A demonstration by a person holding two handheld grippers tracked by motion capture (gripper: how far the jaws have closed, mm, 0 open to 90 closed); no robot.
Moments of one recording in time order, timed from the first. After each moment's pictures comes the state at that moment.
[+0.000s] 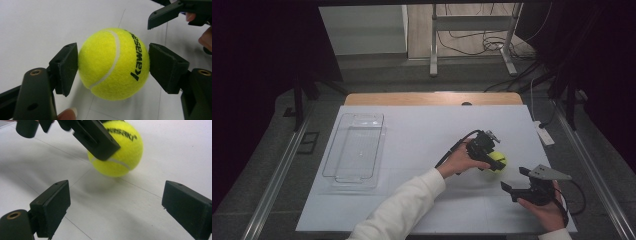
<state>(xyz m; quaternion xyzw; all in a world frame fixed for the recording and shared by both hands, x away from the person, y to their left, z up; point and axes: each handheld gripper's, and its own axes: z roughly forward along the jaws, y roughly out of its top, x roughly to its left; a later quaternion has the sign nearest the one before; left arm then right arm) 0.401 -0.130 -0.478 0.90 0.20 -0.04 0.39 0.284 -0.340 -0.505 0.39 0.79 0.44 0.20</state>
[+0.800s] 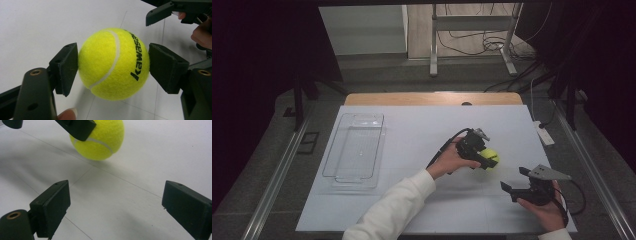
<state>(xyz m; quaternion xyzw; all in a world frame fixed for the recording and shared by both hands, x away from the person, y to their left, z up) 0.395 -0.100 -0.471 0.89 0.21 -0.03 0.41 0.284 -0.340 -0.505 0.39 0.79 0.43 0.20</state>
